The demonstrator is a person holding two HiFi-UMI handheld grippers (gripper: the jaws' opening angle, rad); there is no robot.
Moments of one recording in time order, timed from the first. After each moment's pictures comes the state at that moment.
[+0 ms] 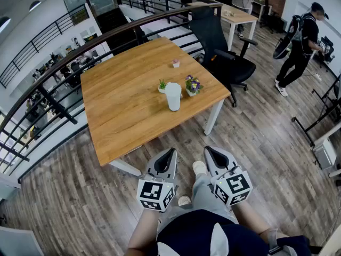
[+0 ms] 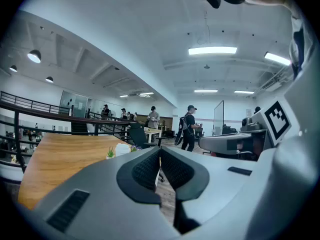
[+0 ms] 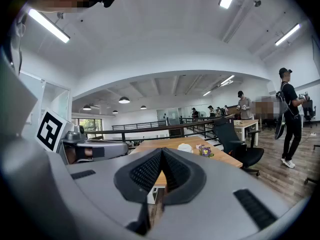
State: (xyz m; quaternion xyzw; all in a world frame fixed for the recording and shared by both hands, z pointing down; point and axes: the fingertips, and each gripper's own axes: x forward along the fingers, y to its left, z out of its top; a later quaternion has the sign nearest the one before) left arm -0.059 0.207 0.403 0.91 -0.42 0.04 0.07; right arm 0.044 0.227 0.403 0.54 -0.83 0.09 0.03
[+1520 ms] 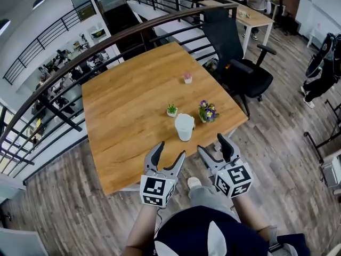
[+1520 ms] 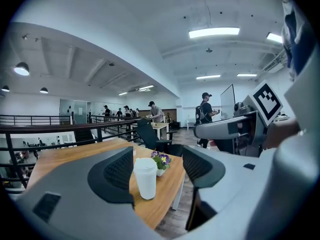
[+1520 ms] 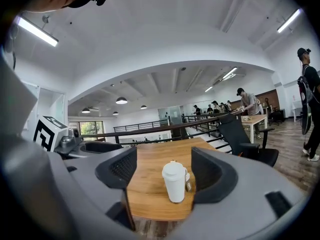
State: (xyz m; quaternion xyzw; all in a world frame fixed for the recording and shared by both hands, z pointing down) left arm -0.058 -0.010 0.405 0.89 -0.43 0.11 0.03; right arm 0.051 -0.010 0.396 0.52 -0.85 0.11 0.02
